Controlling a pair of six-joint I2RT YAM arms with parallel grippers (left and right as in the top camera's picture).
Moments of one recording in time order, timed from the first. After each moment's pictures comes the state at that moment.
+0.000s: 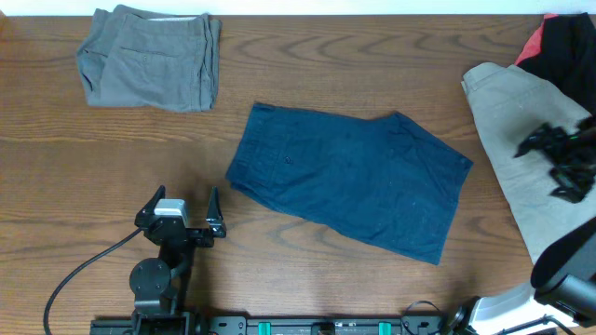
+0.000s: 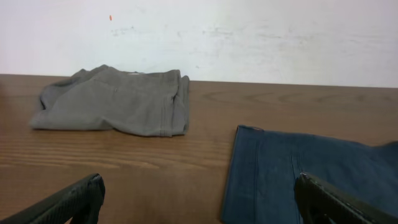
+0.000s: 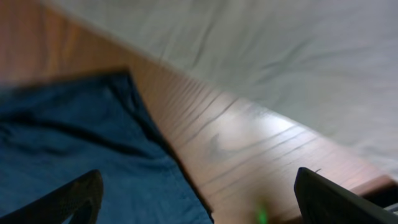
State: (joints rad) left arm 0.00 0.01 0.02 -0.11 0.09 -0.07; right arm -0.50 1.77 1.48 -1.29 -0.12 0.34
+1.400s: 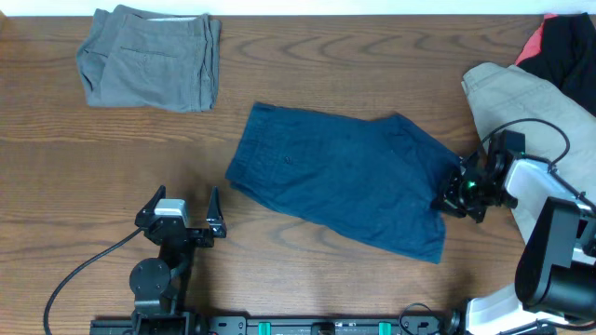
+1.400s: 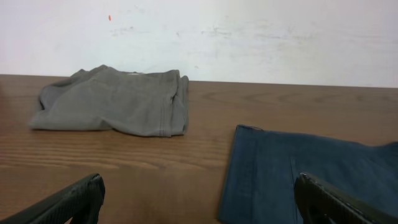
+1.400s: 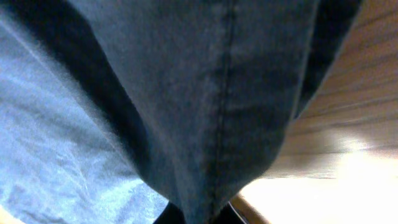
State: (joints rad) left arm 0.00 0.01 0.02 -0.11 0.10 -0.07; right arm -0.25 1.74 0.88 -0.76 -0.40 0.25
